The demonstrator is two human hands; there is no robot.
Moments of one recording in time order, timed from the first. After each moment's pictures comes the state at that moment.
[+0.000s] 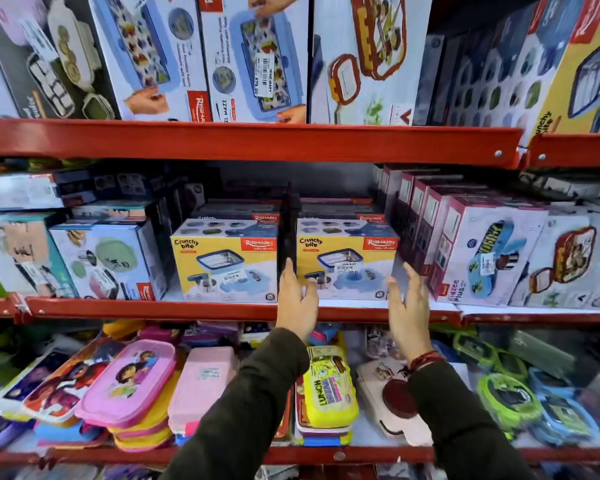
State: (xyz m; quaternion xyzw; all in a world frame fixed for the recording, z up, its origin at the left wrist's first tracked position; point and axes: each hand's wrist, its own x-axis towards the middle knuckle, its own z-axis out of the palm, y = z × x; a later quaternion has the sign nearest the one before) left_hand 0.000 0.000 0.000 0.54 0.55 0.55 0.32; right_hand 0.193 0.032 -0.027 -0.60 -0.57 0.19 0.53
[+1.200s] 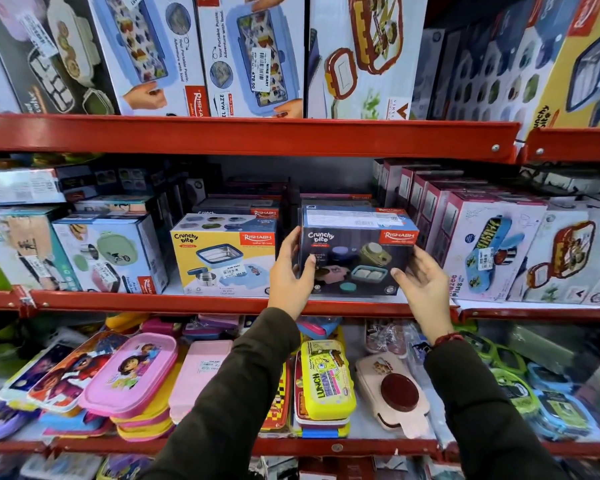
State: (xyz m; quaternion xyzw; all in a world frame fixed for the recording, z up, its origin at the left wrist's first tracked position) left_hand -0.010 0.005 0.019 0.56 0.48 0.61 0.28; right_hand 0.222 0.032 0.004 -0.45 -0.55 0.31 0.63
